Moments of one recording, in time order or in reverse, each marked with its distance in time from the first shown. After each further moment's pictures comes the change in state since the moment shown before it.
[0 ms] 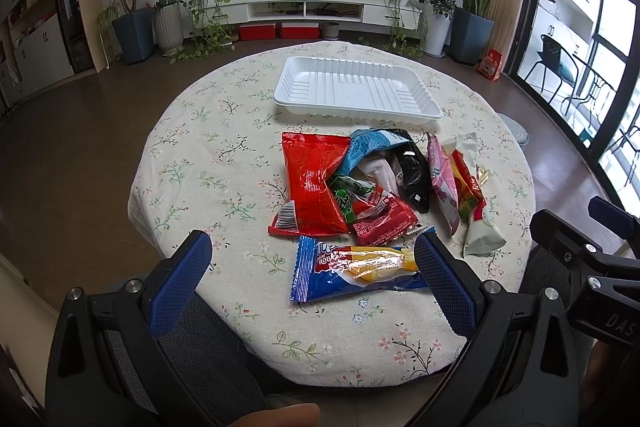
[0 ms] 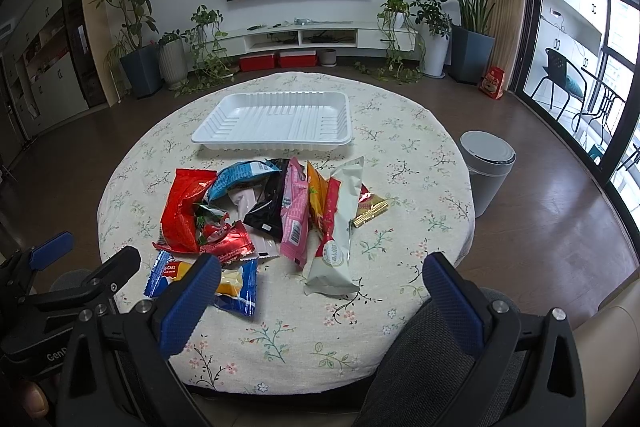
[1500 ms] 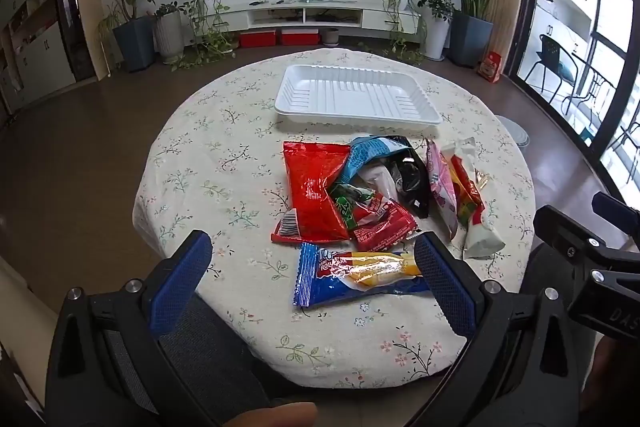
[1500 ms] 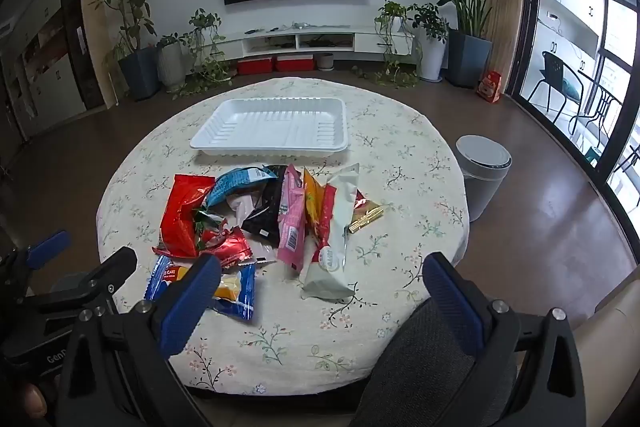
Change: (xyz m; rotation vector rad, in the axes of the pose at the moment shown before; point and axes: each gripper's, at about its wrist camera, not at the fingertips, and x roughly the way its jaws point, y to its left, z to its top) left arm -0.007 0.001 0.007 0.008 -0.018 0.005; right arm -0.005 -0.002 0.004 0.000 -0.008 -0.003
